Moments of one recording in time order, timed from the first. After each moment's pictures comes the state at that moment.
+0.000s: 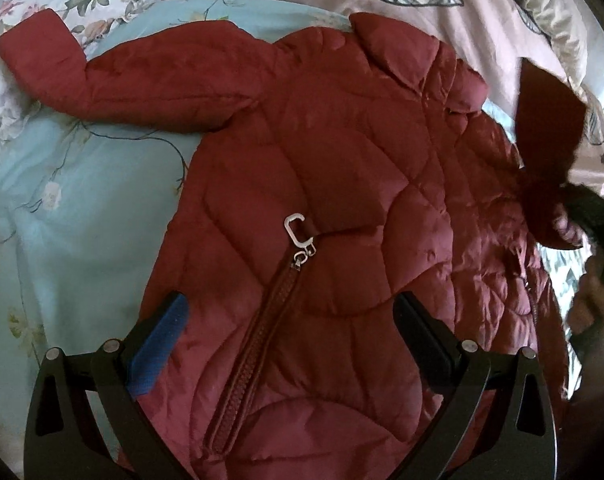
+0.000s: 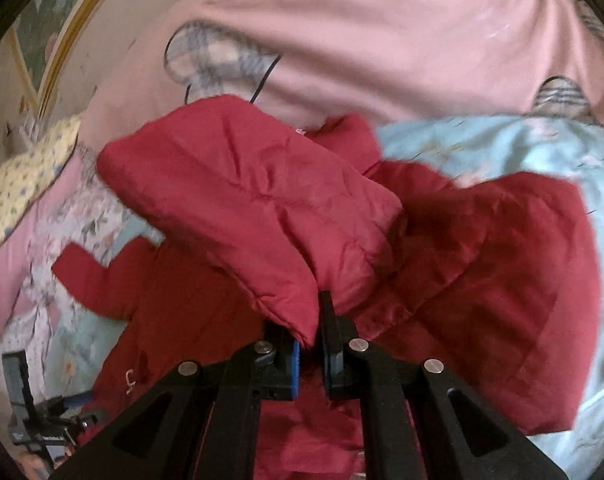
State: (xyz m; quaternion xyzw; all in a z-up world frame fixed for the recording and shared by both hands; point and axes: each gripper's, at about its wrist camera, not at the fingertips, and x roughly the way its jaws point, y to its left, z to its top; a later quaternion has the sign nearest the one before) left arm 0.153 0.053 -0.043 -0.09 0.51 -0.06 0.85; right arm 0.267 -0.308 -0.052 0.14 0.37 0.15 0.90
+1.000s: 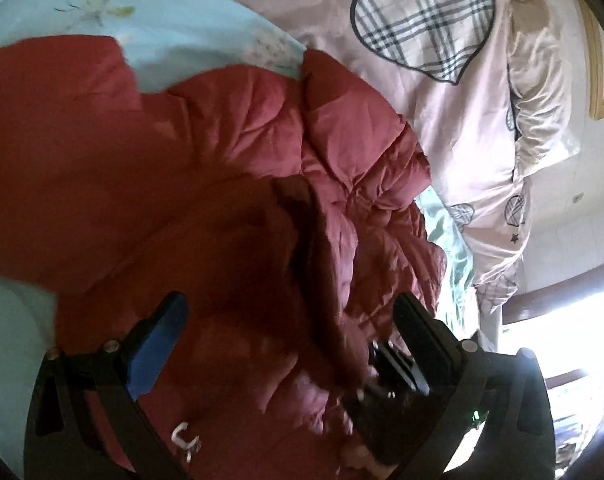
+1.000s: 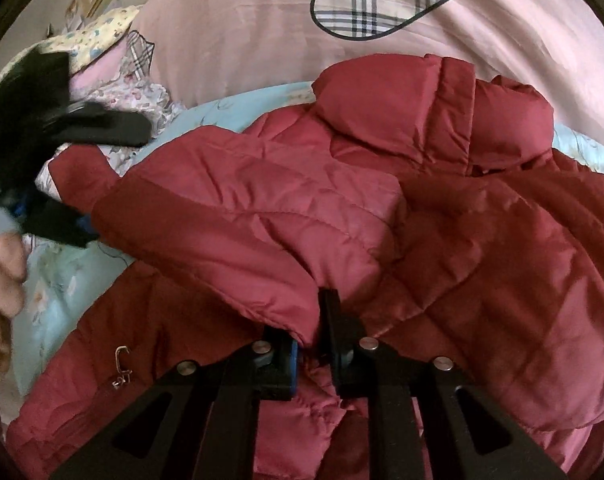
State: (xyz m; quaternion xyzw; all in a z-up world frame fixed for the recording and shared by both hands) left arm 0.334 0.052 -0.027 -0.27 0.54 -0.23 0.76; right arm 0.285 -0.164 -0.097 0.02 0.38 0.21 0.90
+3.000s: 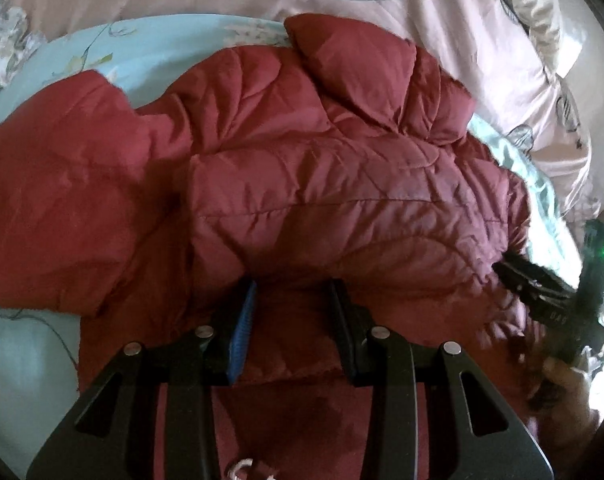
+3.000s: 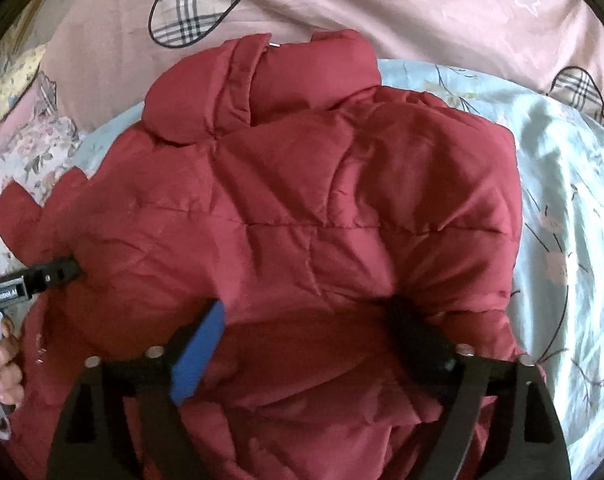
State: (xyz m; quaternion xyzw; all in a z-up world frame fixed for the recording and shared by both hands) left arm 0.295 0.023 -0.058 -0.07 0.49 -0.18 0.85; right arm 0.294 -0.294 -0.108 0.08 0.42 0.10 0.90
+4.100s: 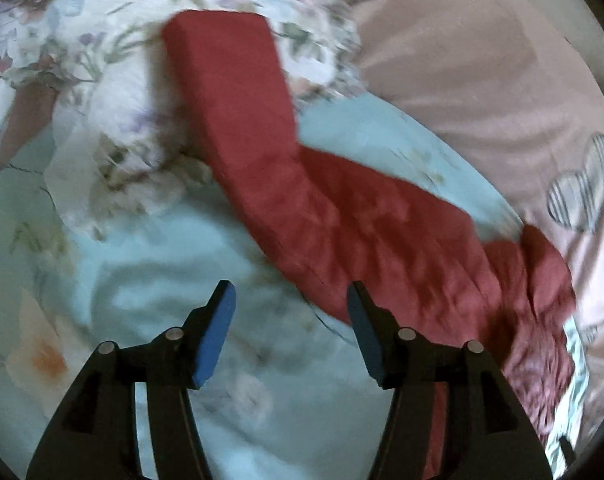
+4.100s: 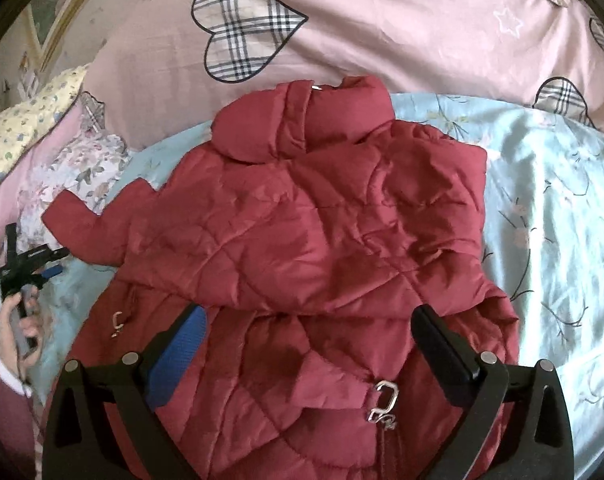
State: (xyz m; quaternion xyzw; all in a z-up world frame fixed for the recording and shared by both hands) left arm 0.258 0.288 -0.031 -0.22 0.41 0.12 0.88; right arm 0.217 -0.289 -0.055 0.10 0.39 0.14 0.90
